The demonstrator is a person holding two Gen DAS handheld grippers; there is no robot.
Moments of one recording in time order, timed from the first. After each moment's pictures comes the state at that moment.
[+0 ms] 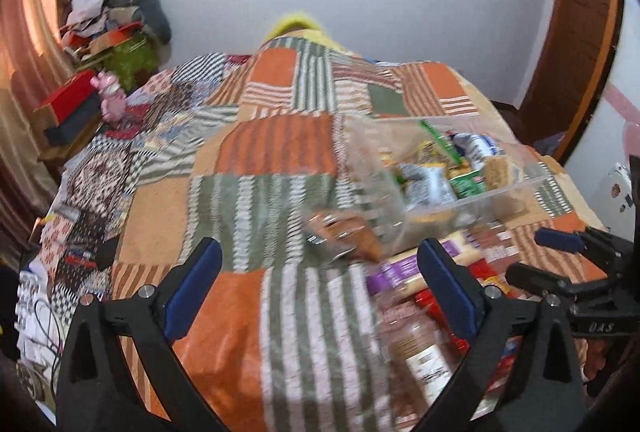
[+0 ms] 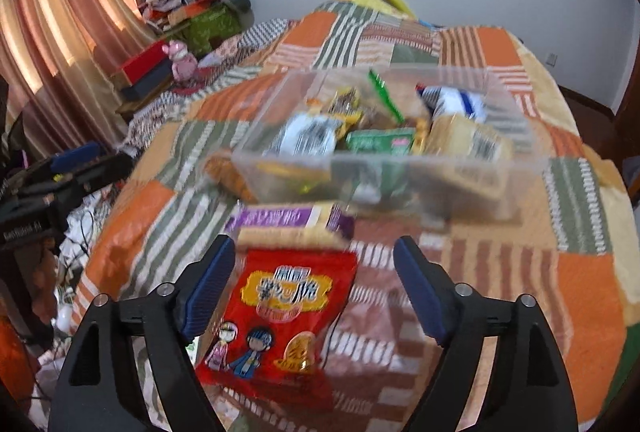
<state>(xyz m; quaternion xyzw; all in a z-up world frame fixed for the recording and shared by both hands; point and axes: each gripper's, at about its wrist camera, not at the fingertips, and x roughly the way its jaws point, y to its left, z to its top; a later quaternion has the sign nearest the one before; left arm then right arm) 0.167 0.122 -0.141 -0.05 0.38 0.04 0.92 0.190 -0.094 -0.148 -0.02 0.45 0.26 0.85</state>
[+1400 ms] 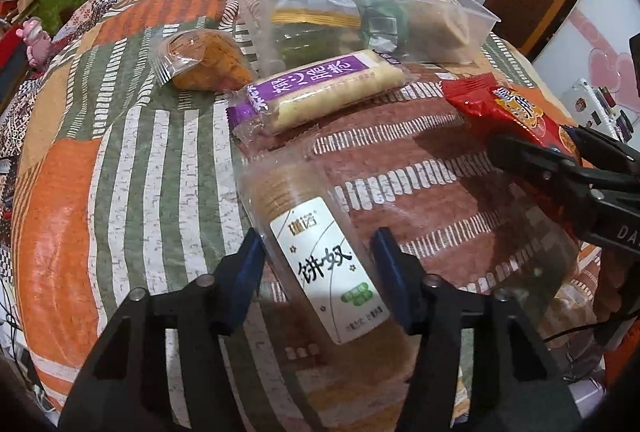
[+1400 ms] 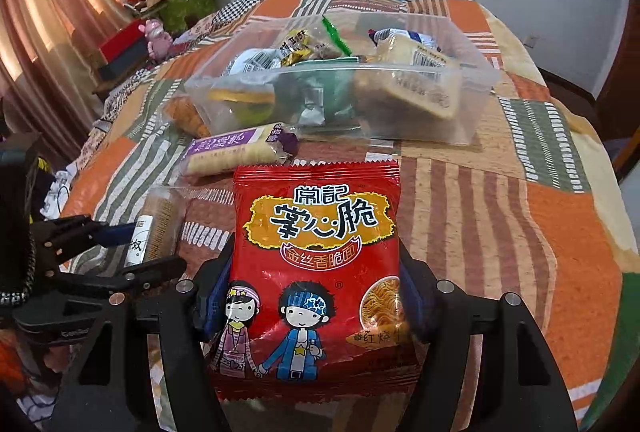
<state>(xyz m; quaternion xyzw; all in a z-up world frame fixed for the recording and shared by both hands) 0.144 0.031 -0.241 -0.05 0.52 -0.08 0.85 0.163 -0.138 -0.165 -0.04 0.47 0.22 0.85</state>
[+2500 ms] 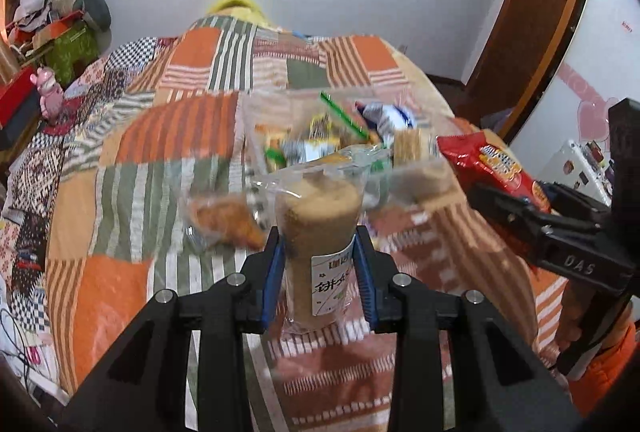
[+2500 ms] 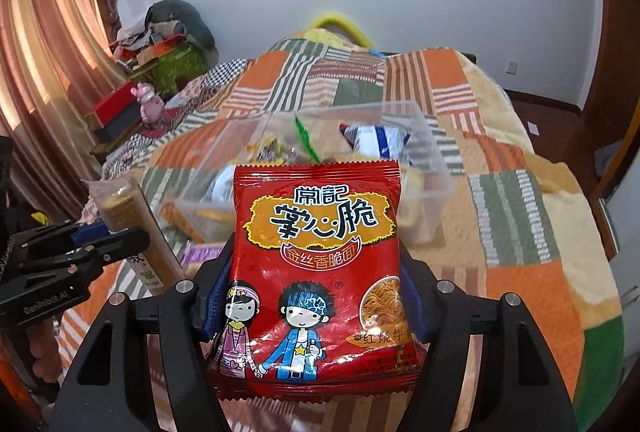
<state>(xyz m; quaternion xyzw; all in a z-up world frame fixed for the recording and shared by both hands) 0.189 0.047 -0.139 -0.06 0.41 -0.07 0.91 0.205 -0.152 -0.111 0.01 0.39 0.21 0.90</state>
